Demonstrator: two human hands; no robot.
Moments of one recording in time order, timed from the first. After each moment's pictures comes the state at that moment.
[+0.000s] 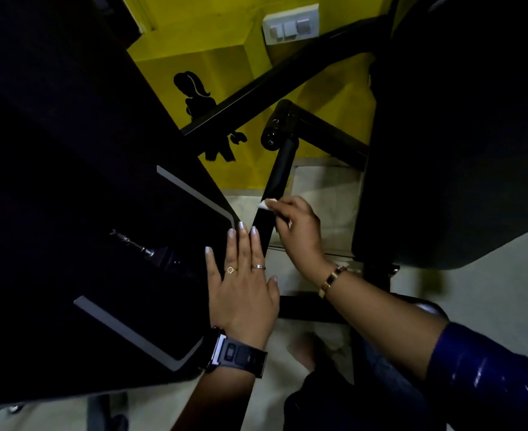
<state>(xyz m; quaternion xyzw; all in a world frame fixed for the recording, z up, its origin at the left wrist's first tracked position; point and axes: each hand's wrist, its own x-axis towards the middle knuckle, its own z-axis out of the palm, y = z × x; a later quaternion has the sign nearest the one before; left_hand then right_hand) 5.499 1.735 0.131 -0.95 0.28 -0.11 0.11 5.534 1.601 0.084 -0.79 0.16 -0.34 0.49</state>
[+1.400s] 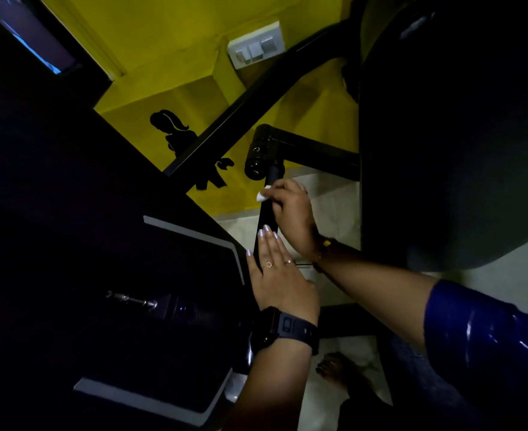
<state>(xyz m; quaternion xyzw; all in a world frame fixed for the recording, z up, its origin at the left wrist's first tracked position) 5.543 1.641 0.133 -0.94 0.25 0.08 0.22 5.622 1.538 0.081 -0.80 0.20 -0.37 0.43</state>
